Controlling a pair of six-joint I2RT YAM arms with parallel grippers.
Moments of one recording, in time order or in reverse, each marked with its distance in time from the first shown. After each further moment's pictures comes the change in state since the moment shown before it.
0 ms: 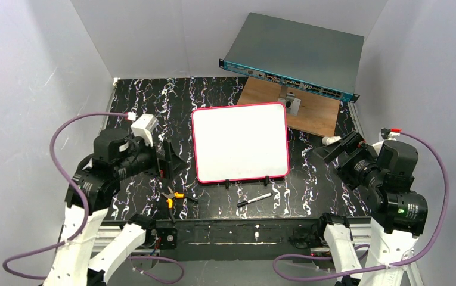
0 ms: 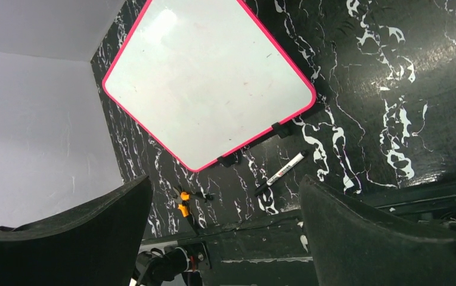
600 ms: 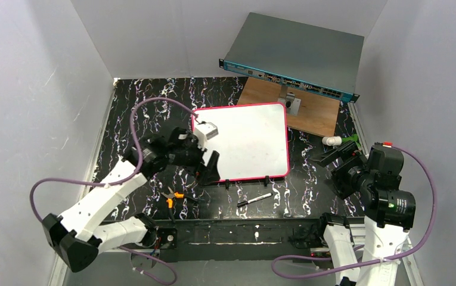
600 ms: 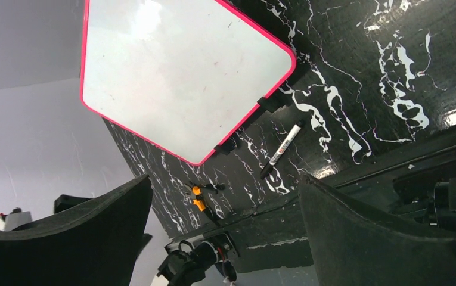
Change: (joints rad) left arm -0.344 0.310 -0.144 0.232 0.014 0.188; right arm 0.000 -0.042 -0.172 -0.031 0.023 0.164
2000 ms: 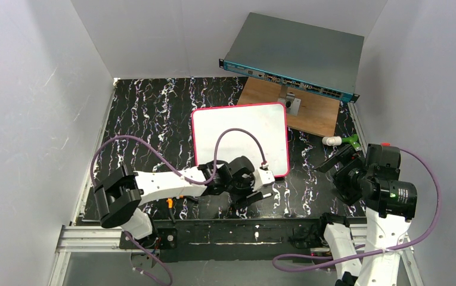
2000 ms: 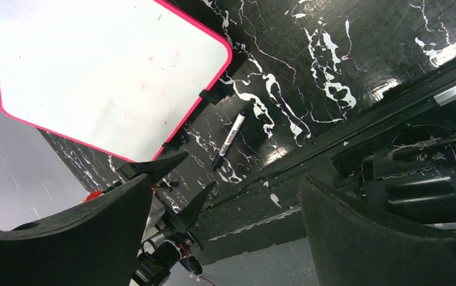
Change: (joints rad) left arm -0.482 0.494 -0.129 0.497 -0.232 0.232; right arm 0.000 0.071 0.034 -0.150 0.107 -0.098
